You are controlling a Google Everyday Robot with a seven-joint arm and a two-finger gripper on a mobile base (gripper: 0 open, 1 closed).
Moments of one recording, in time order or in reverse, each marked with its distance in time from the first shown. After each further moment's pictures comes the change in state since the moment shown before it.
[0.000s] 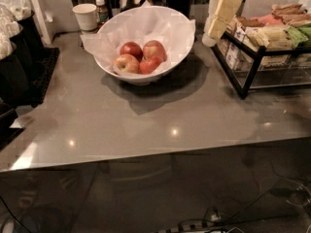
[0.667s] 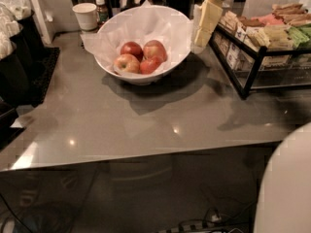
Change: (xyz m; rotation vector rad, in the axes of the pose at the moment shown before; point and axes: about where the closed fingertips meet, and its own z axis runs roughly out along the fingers) arm 0.016 -0.019 0.050 -0.082 0.003 -0.021
